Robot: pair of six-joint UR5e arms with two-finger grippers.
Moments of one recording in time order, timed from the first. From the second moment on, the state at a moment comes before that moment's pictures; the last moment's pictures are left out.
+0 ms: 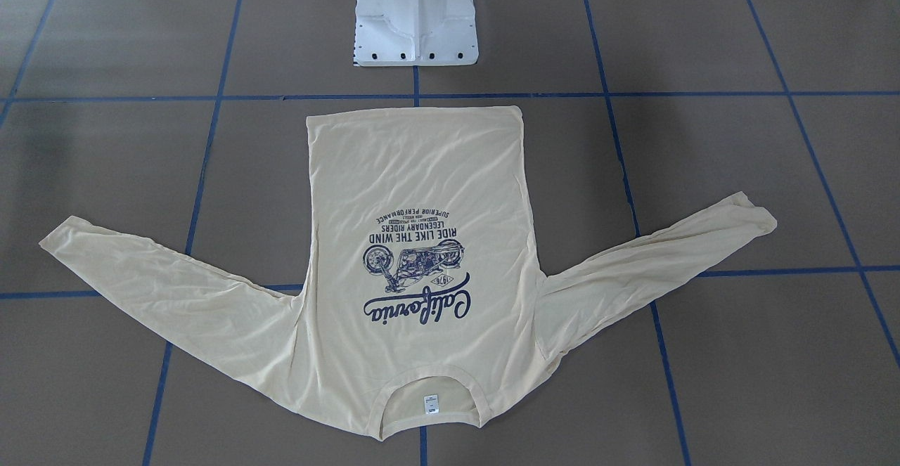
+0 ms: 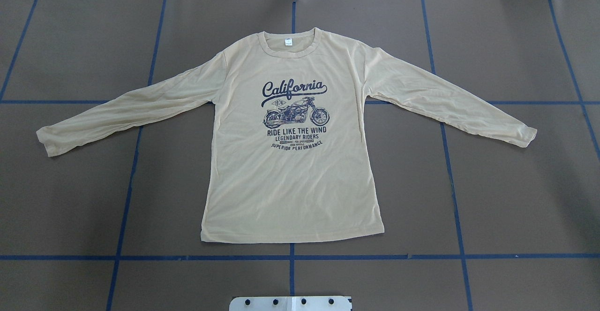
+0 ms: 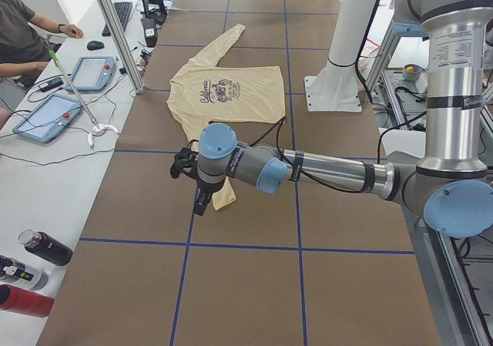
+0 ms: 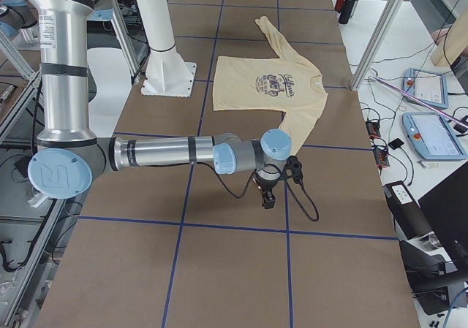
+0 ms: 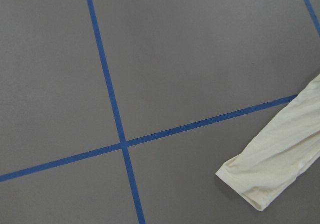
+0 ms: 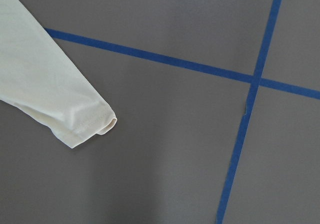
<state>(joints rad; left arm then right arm) -1.50 -1.50 -1.78 -1.84 -2.39 -0.05 1.39 -1.64 1.71 -1.49 2.37 0.00</state>
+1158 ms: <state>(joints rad) -1.49 -1.44 -1.78 -2.07 -2.43 -0.07 1.38 -1.64 1.71 -1.48 2.37 0.04</state>
